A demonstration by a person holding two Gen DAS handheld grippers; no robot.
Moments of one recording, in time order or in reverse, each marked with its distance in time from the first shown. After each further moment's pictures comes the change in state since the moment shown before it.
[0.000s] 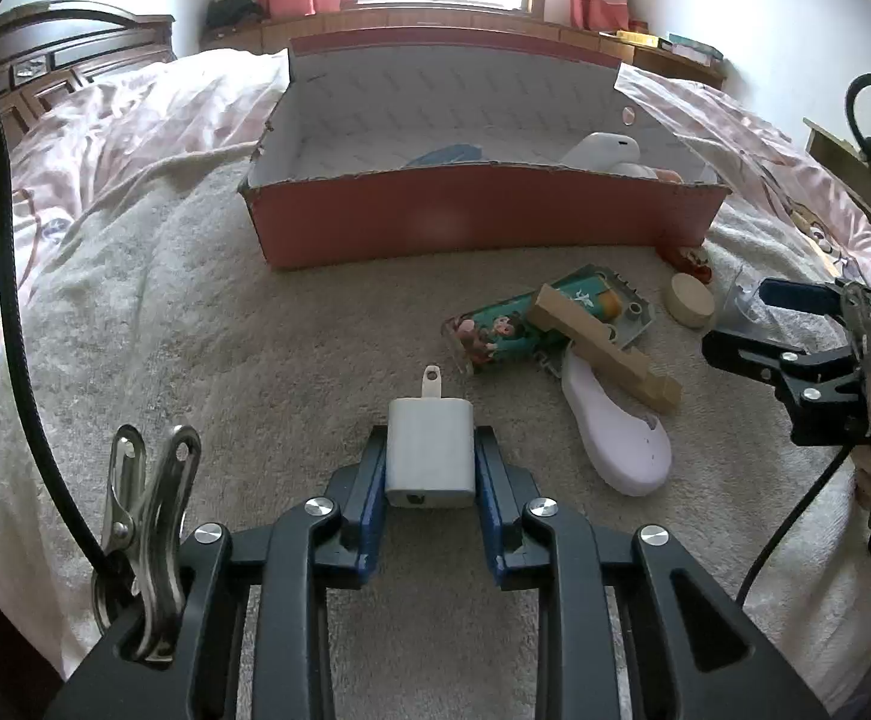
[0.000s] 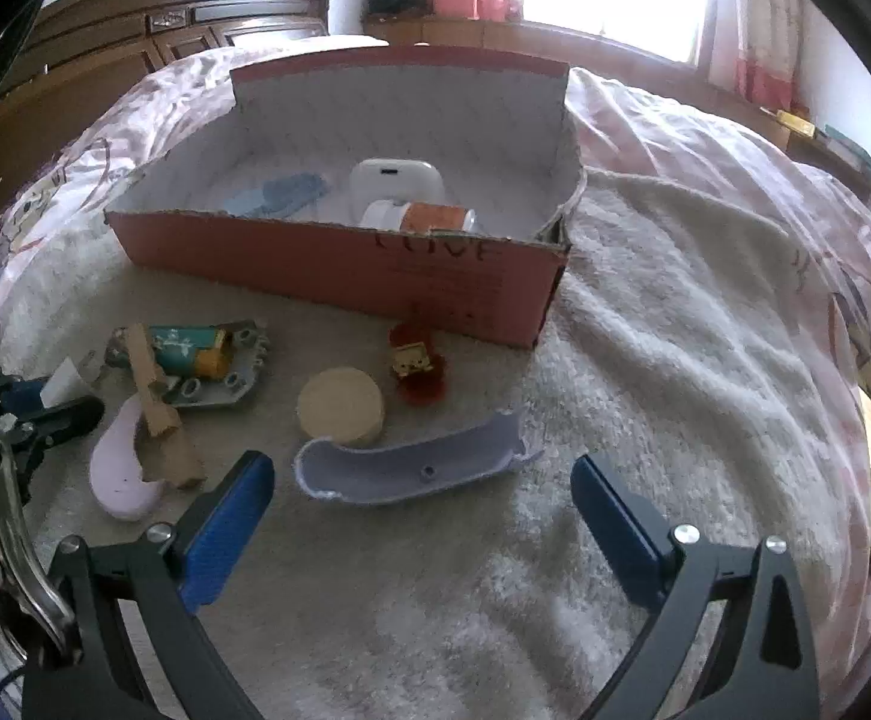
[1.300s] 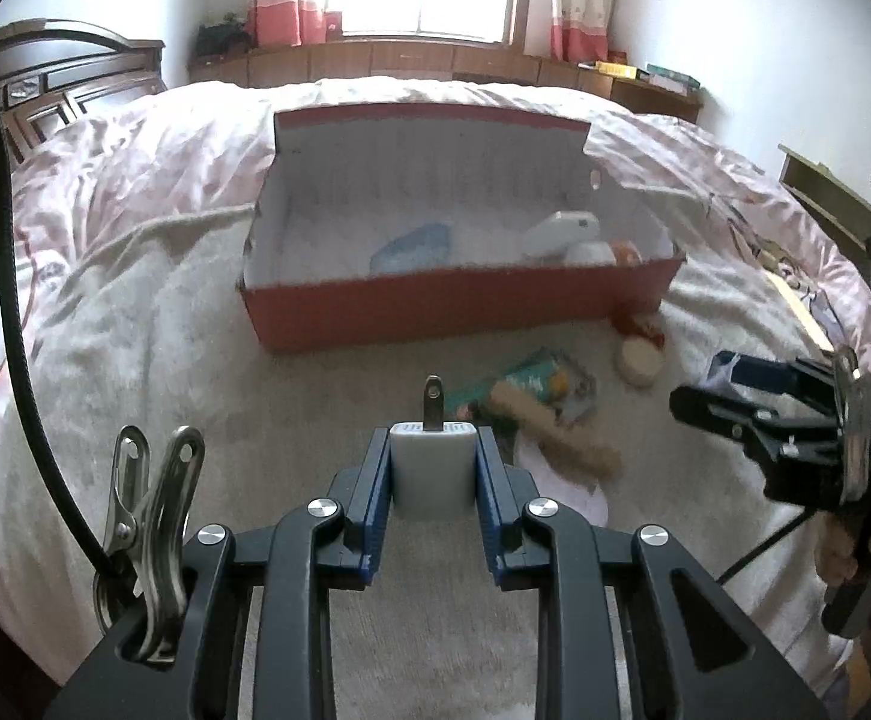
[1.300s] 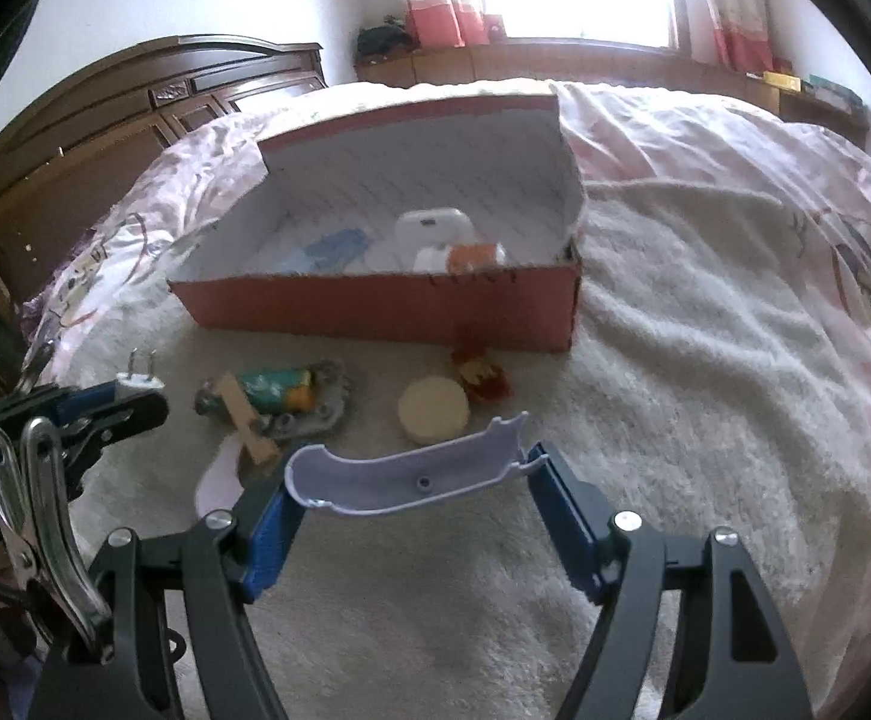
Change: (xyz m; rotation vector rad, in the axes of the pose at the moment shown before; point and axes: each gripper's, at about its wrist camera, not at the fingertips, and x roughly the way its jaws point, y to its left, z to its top) left arm -0.029 -0.002 0.031 0.011 -0.086 -0.055; right arm -0.036 0.008 -0.004 0.142 -0.105 0.121
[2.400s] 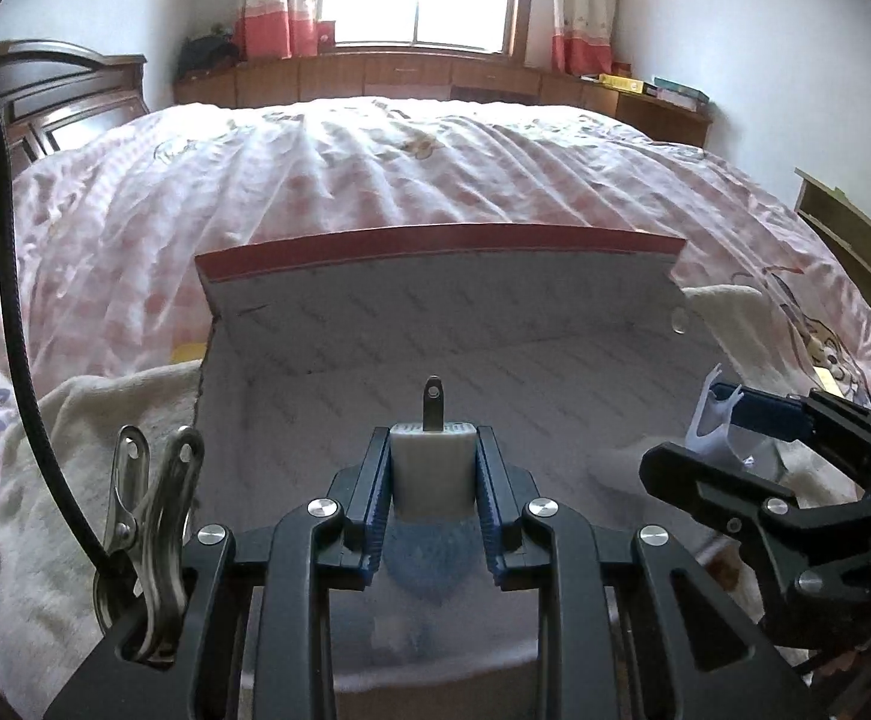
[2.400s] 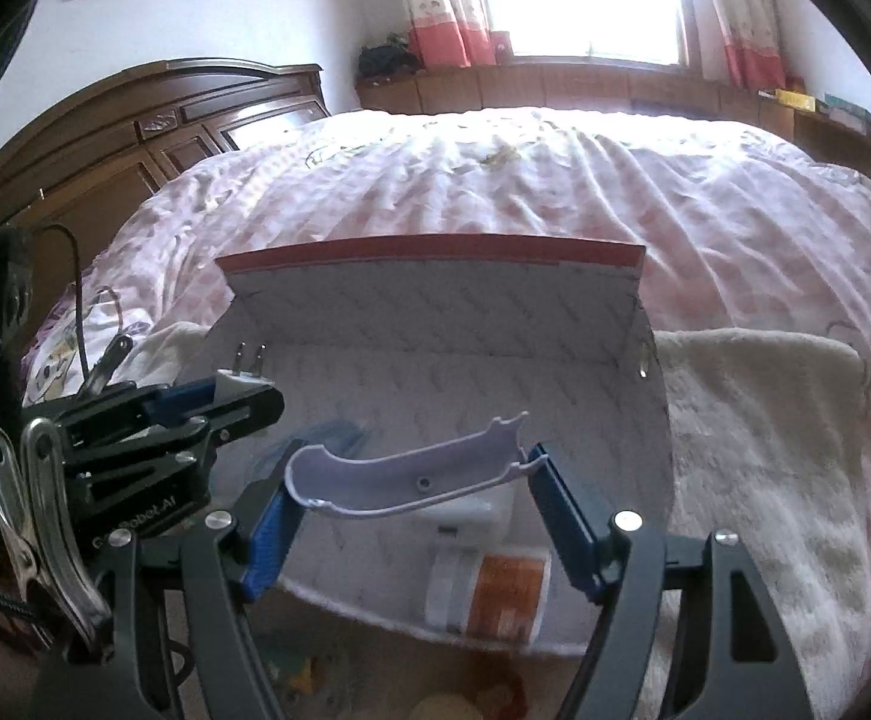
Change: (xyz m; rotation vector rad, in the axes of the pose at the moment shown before) left arm 0.093 0.019 0.129 0.004 -0.014 -0.010; right arm 0.065 0.002 0.126 0.008 -0.034 0.010
